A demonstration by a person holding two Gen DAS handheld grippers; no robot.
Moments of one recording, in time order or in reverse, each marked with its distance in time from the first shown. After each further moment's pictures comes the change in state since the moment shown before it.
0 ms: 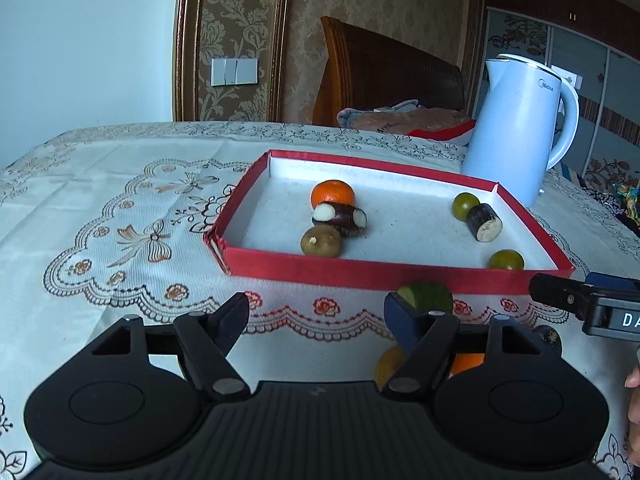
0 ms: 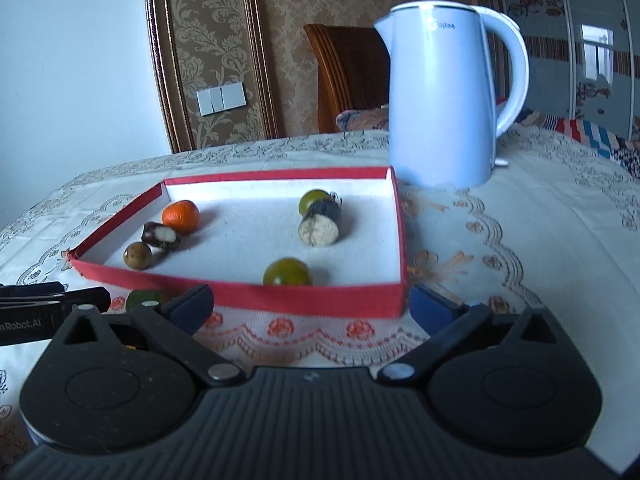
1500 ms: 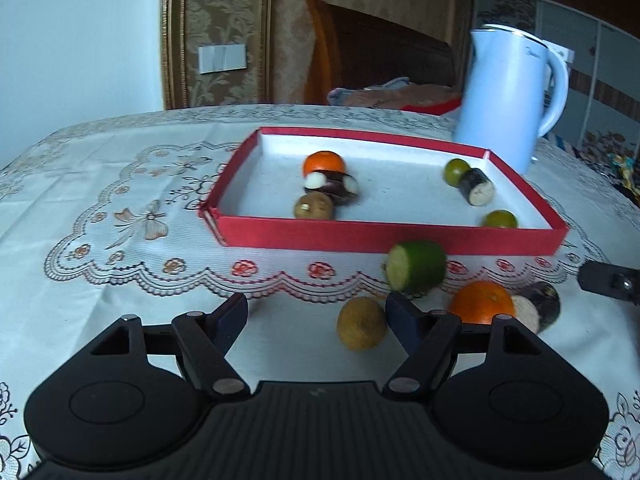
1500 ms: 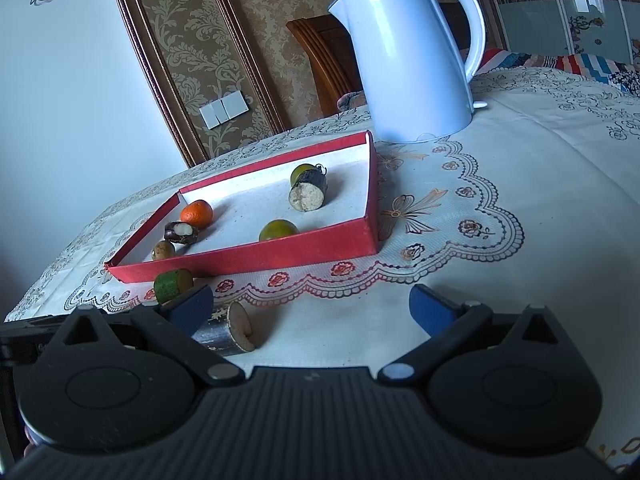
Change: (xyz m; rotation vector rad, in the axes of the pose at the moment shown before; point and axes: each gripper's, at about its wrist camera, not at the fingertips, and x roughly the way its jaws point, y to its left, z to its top) left arm 0.000 -0.003 -0.013 0.052 0.054 0.007; right arm -0.031 -0.040 -0.028 0.195 0.017 0.109
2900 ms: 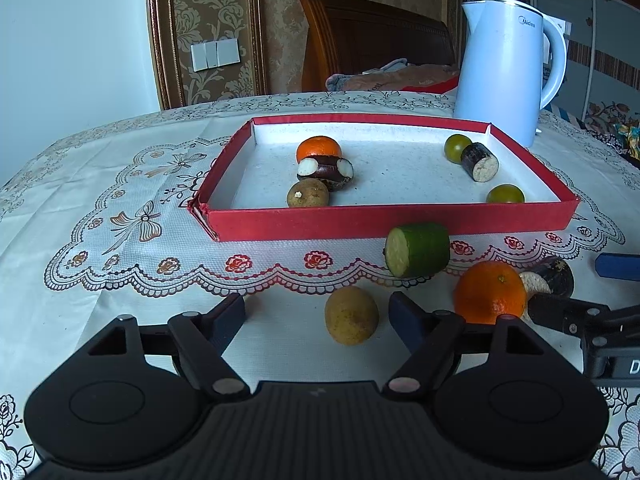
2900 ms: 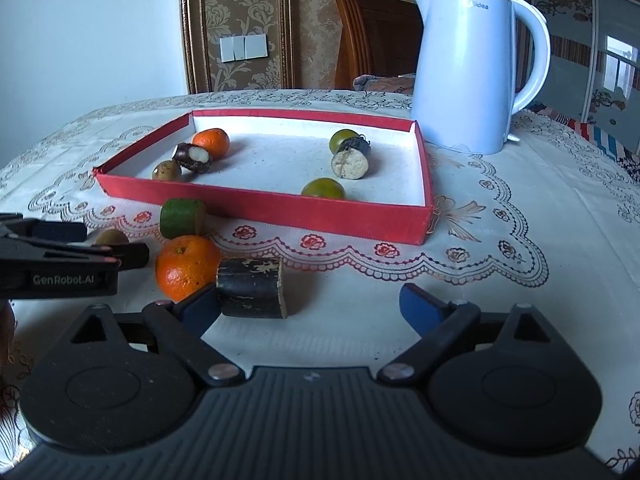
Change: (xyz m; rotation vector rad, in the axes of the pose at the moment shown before) left arm 0.009 -0.011 -0.001 0.072 0.034 0.028; right arm 0.021 0.066 -0.014 -0.300 0.108 -0.142
